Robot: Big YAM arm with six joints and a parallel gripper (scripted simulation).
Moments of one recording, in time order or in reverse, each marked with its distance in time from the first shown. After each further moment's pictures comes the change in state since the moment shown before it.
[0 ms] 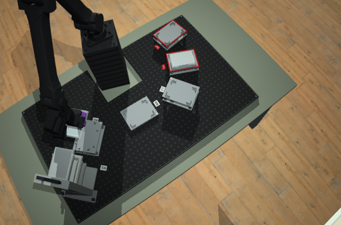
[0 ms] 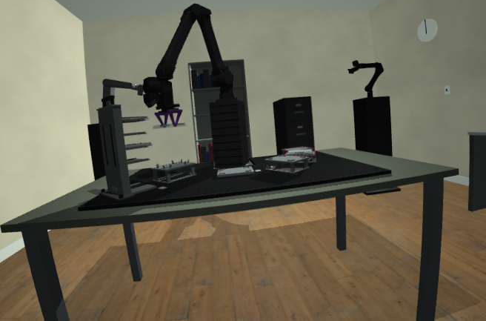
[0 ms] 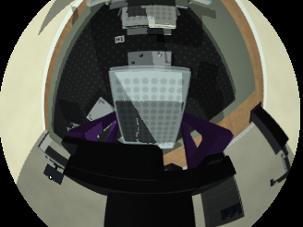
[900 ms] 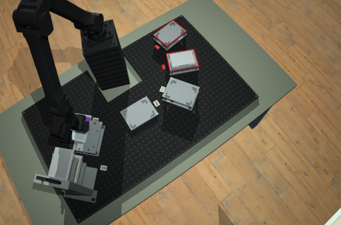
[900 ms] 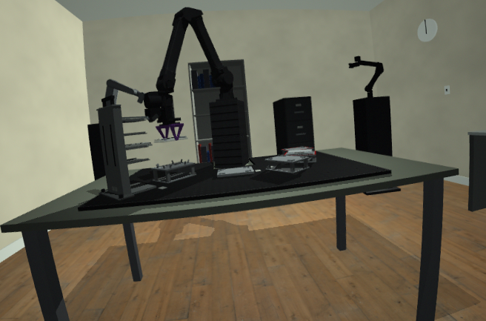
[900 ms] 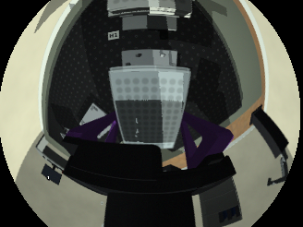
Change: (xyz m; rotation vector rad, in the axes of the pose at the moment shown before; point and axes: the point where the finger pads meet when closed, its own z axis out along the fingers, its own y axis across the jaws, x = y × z) arm 0.001 -0.002 0.062 -0.001 0.010 -0.017
